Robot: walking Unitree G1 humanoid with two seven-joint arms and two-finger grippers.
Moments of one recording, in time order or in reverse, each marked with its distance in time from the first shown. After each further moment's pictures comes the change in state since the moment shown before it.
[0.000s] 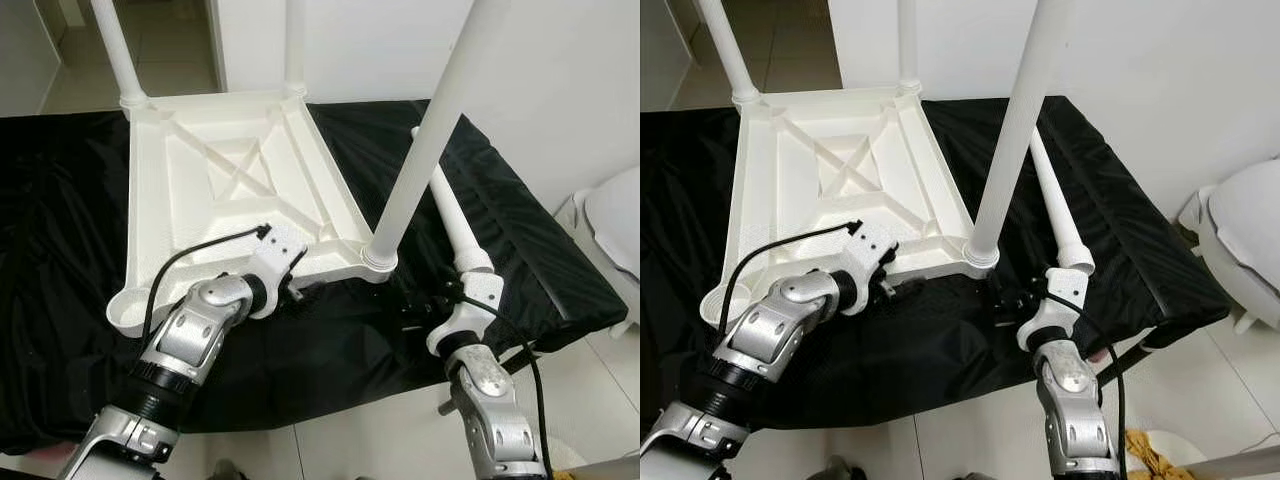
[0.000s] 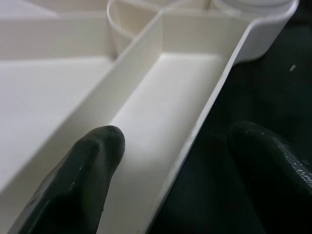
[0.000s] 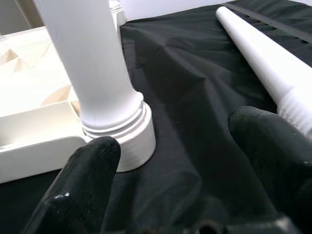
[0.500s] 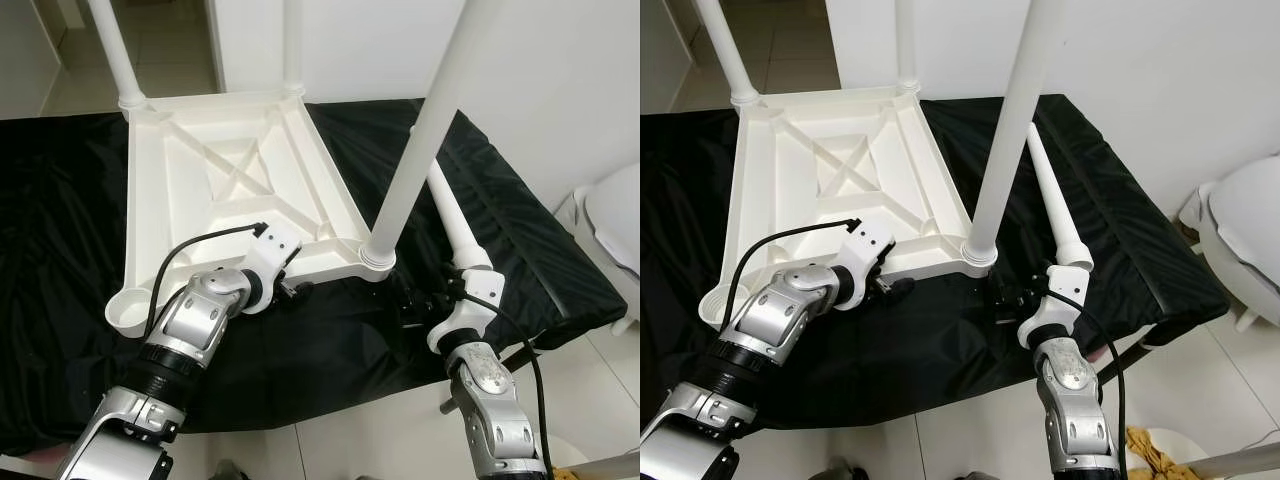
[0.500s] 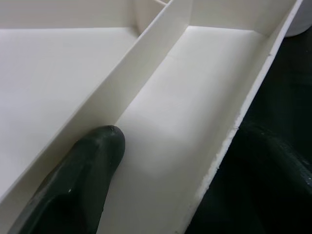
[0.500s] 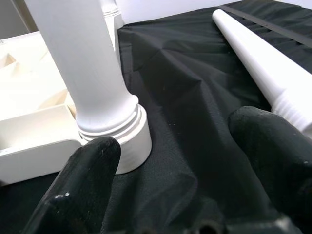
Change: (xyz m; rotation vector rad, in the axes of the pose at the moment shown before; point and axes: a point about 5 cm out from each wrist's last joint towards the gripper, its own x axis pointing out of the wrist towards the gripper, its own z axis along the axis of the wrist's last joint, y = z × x) left arm 0.004 0.016 0.000 -0.032 0.104 0.057; right arm 0.002 0.000 0.002 -0.001 -0.005 -0.008
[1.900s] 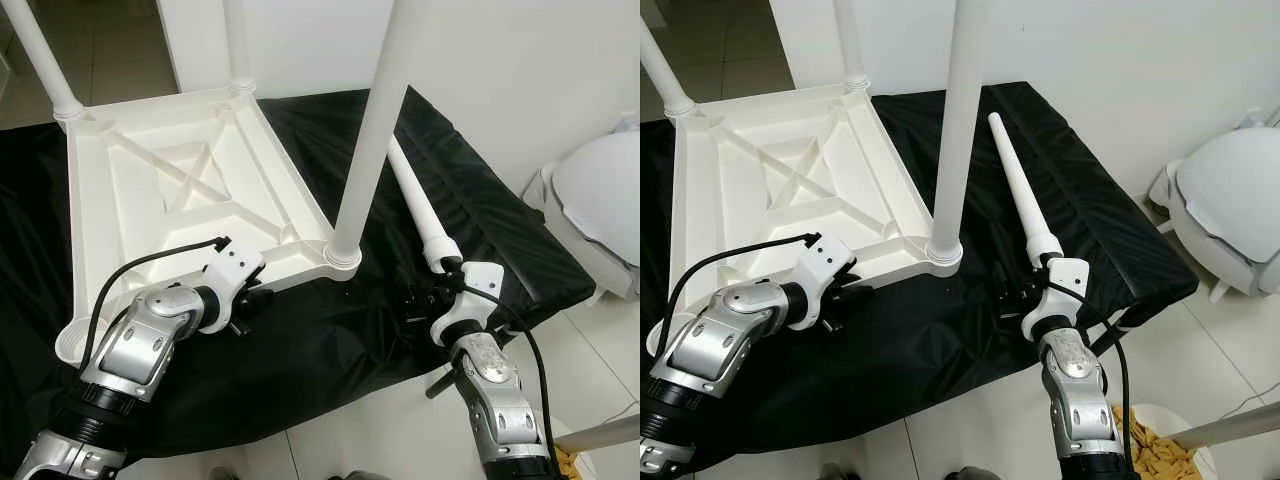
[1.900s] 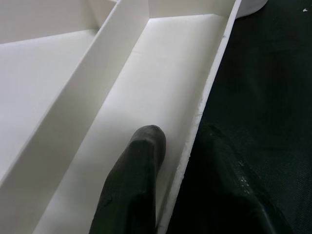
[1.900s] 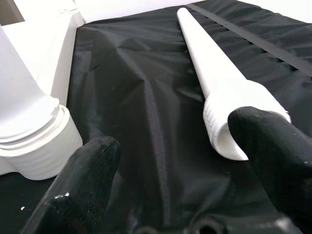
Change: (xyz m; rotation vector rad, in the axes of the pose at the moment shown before) left arm -0.048 0.015 -0.031 0.051 0.054 -0.020; right arm 0.010 -0.005 0.000 -0.041 0.007 0.026
